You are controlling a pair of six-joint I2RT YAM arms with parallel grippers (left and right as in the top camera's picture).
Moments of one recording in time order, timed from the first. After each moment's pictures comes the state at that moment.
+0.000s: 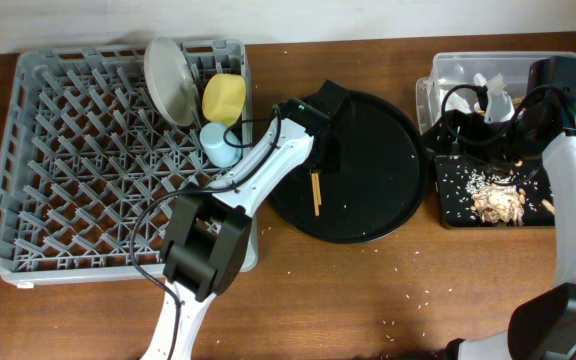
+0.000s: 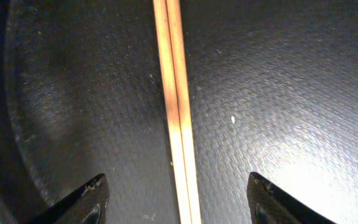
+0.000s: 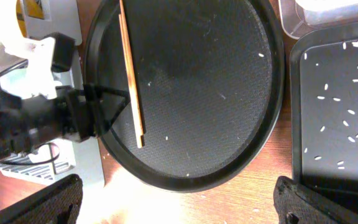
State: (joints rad) left arm -0.62 2.30 1.98 -1.01 -0.03 -0.55; right arm -0.24 1.64 1.55 -1.19 -0.54 0.04
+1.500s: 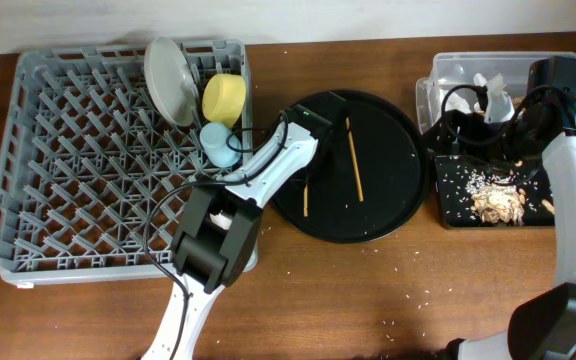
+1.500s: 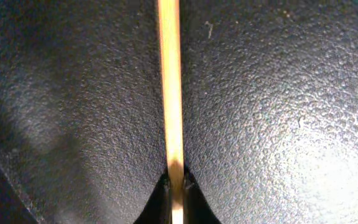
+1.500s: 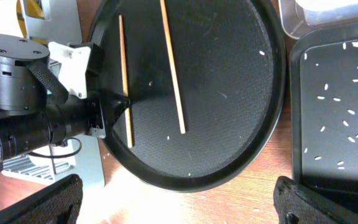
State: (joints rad) left arm -0.62 2.40 1.99 -1.04 -0.06 -0.51; right arm -0.24 1.64 1.55 -1.19 -0.54 0.04
